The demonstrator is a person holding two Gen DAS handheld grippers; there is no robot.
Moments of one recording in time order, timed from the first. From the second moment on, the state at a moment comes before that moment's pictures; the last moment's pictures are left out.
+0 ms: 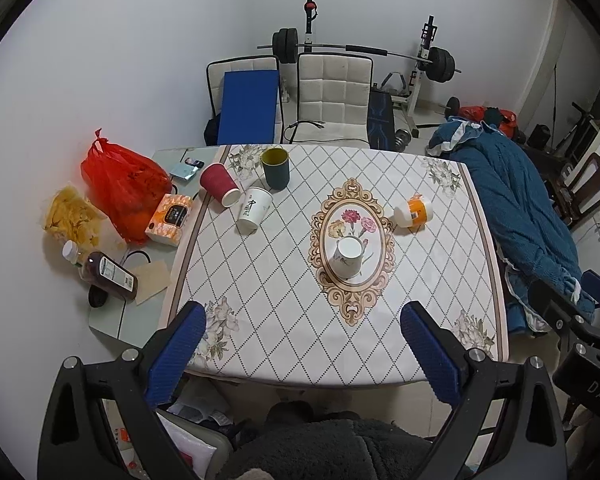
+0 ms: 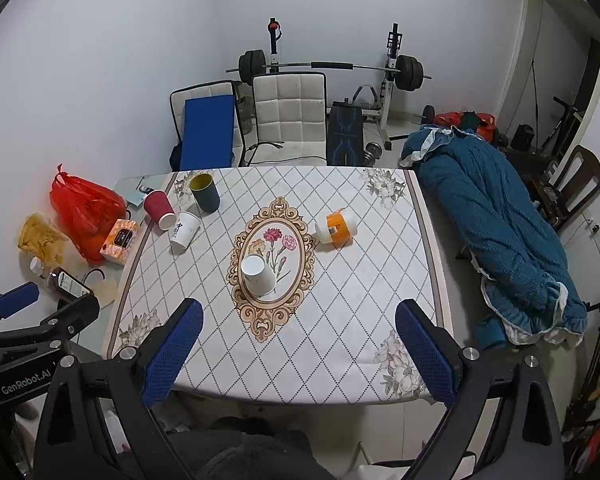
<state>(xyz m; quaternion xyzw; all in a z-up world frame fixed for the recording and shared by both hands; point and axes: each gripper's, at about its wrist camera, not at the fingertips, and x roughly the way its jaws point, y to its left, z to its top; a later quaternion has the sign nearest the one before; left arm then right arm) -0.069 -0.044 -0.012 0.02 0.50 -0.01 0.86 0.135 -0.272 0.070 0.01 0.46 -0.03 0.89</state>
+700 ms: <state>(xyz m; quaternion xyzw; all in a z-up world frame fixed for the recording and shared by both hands) -0.064 -0.039 -0.013 0.02 0.51 0.00 0.86 0.137 -0.278 0.059 0.01 0.47 -0.02 0.88</state>
